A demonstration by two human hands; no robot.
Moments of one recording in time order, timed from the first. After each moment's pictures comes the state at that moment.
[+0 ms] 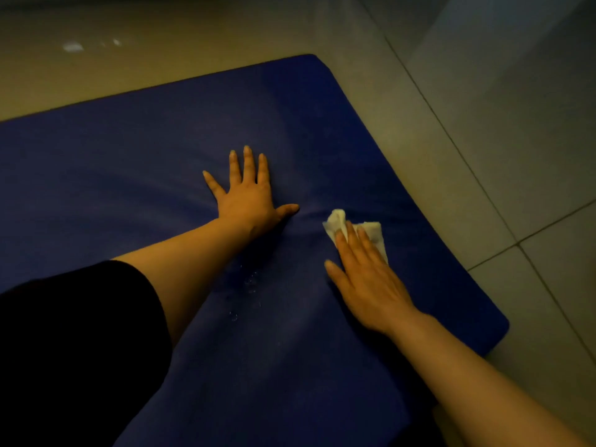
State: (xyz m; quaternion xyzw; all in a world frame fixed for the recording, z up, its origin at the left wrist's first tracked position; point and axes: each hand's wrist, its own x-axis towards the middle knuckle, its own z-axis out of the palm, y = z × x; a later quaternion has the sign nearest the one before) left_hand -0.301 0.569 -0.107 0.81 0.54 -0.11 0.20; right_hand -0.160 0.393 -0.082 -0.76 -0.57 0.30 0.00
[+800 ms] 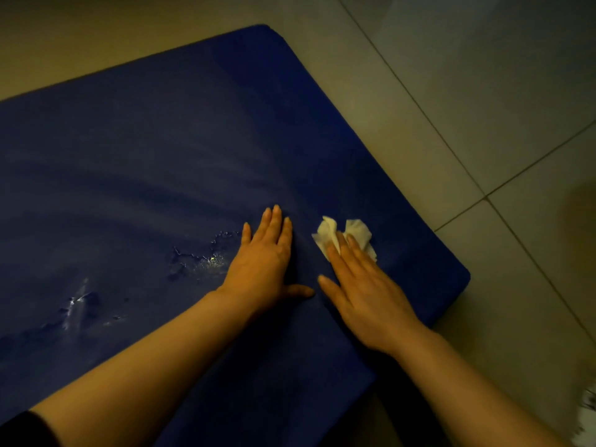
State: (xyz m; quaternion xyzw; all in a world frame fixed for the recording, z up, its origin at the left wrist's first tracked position) left_hand -0.303 0.448 -0.086 0.88 0.34 -0.17 0.27; right_hand -0.165 0.322 -0.070 -0.76 -0.58 0.28 0.01
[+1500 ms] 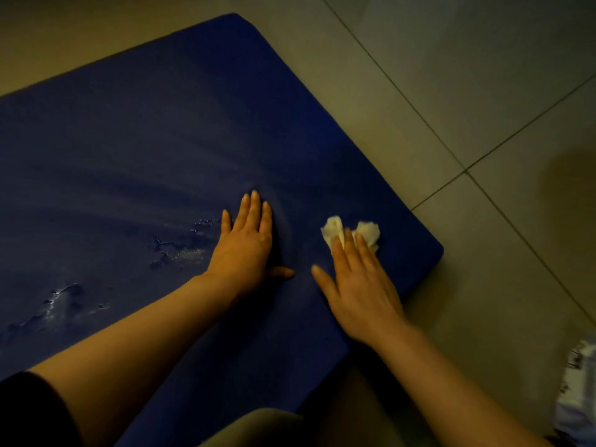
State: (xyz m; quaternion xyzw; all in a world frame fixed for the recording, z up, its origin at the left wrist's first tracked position) left_hand -0.296 0.438 -0.091 0.89 0.36 -0.20 0.21; right_hand -0.169 0.290 -0.079 -0.83 -0.50 0.23 -0.02
